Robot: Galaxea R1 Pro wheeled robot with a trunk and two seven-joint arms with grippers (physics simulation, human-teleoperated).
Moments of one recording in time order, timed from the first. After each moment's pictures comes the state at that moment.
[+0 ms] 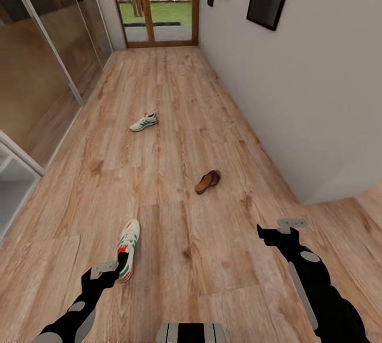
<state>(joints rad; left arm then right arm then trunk) -0.55 0.12 0.05 -0.24 0.06 -0.39 0.01 -0.32 -0.08 -0.06 -1.42 0.00 0.49 0.00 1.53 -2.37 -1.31</state>
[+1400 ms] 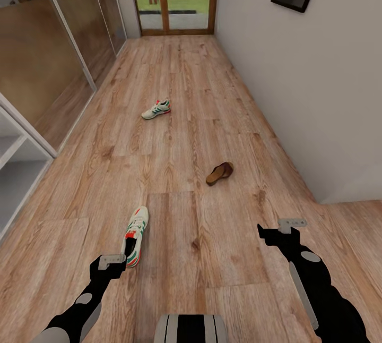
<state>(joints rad) -0.55 0.10 0.05 -0.32 -0.03 -0.40 0.00 -0.32 -0.08 -0.06 -1.42 0.00 0.49 0.00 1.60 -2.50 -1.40</state>
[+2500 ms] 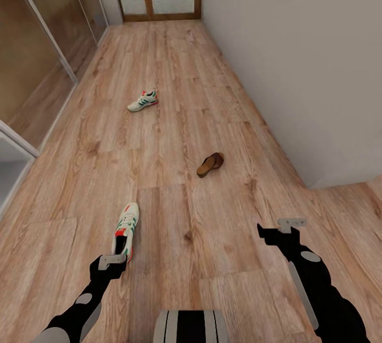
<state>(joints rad) -0.55 0.10 0.05 -0.32 -0.03 -0.40 0.00 -0.32 -0.08 -0.06 -1.43 0.00 0.49 0.00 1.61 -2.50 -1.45</state>
